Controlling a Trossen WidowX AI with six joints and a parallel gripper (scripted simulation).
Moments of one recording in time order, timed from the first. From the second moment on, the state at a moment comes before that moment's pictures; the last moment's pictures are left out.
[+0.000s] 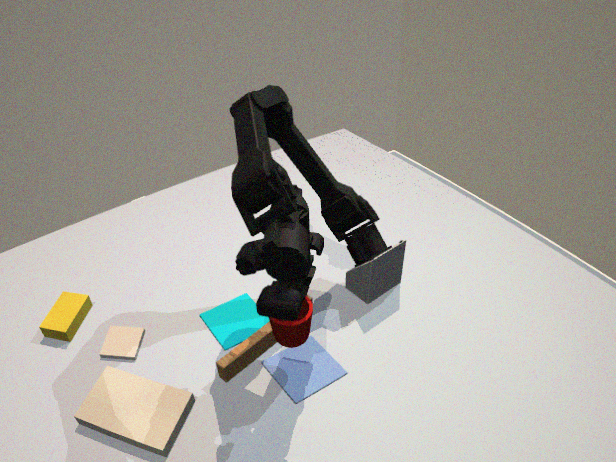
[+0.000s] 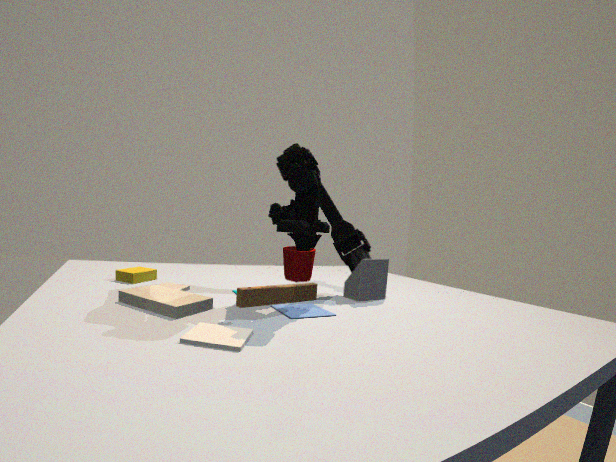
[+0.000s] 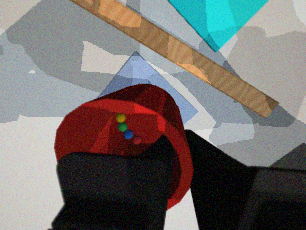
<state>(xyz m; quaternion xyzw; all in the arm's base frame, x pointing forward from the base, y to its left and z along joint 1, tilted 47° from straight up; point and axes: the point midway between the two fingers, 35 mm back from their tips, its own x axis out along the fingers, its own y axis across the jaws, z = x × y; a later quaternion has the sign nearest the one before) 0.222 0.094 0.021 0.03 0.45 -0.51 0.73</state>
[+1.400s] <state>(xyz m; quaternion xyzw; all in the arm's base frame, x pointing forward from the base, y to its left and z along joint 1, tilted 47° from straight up) 0.242 0.024 0.100 0.02 0.45 -0.51 0.73</state>
